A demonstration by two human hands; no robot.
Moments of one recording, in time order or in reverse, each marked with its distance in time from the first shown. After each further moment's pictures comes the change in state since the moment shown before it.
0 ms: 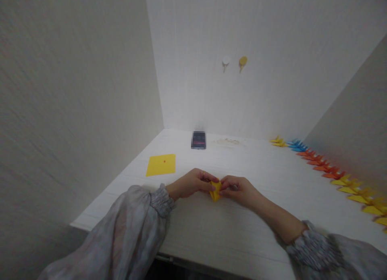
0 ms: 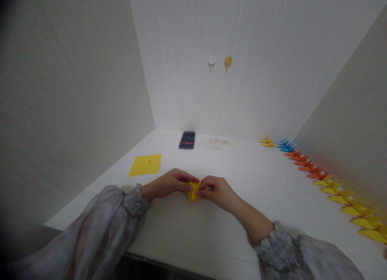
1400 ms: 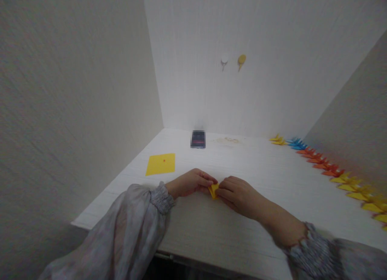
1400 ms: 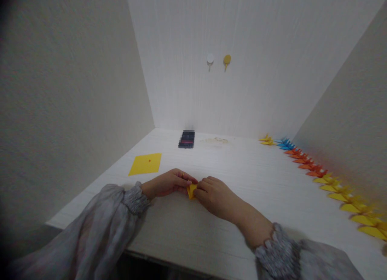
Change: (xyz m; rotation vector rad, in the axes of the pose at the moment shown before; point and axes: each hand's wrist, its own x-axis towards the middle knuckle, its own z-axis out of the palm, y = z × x) left_hand -0.002 0.002 -0.001 -0.171 -0.030 -0.109; right_hand -0.011 -0.036 0.001 -0.885 -0.142 -0.541
